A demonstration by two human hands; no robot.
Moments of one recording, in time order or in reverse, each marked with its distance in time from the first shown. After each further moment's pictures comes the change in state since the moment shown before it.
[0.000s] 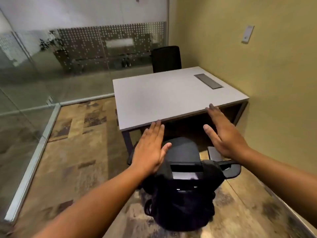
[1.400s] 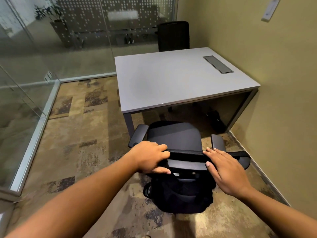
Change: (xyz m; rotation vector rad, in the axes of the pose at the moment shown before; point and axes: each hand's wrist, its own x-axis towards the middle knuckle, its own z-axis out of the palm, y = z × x) left_hand -0.022 -0.037 0.029 0.248 -0.471 0.556; right_hand -0.107 0.042 0.086 -0.259 -0.313 0.100
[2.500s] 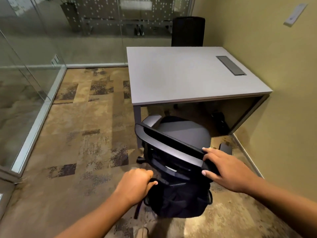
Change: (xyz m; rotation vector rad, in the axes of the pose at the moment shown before) left_hand -0.114 0.049 0.060 -0.511 0.079 -0.607; right_hand 0.028 -0.063 -0.023 -0.128 -0.316 -0.246
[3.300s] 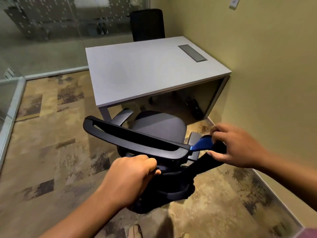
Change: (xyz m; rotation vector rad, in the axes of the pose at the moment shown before) left_hand 0.004 0.142 -0.073 0.031 0.260 0.424; right_hand -0.100 0.093 -0.052 -0.096 0.296 0.055
